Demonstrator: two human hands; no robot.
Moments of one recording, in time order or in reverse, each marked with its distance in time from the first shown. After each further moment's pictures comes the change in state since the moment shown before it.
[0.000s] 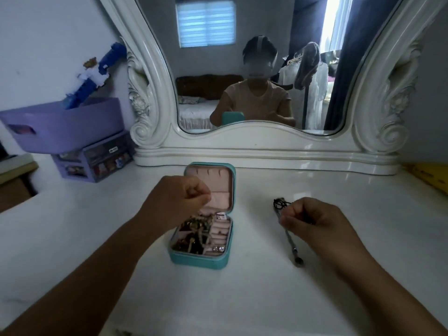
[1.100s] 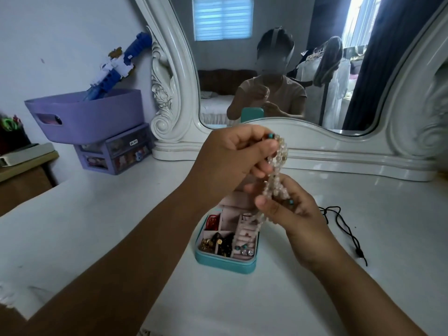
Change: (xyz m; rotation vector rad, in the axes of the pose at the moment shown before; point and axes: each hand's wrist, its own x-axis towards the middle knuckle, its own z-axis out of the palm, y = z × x) left_hand 0.016 0.058 -0.026 -0.796 -0.001 0.163; right_hand 0.022 -0.026 0.074 0.566 -0.252 -0.188
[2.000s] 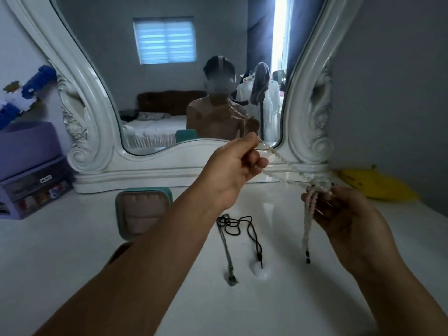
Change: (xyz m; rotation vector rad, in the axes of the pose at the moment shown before) left_hand 0.062 0.018 0.154 -0.613 -0.086 -0.374; right_hand -0.064 -0.076 -0.170 0.259 0.607 0.018
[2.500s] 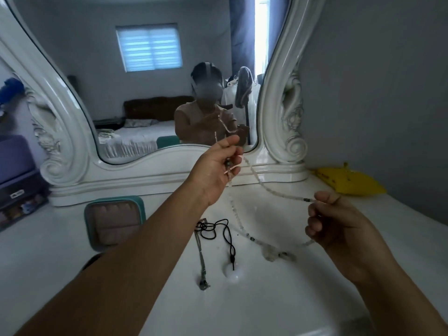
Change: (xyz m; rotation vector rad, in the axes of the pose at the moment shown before) left_hand 0.041 -0.026 0.013 -0.011 -0.026 0.010; right_hand -0.009 -0.017 -0.048 -0.055 -0.001 0.096
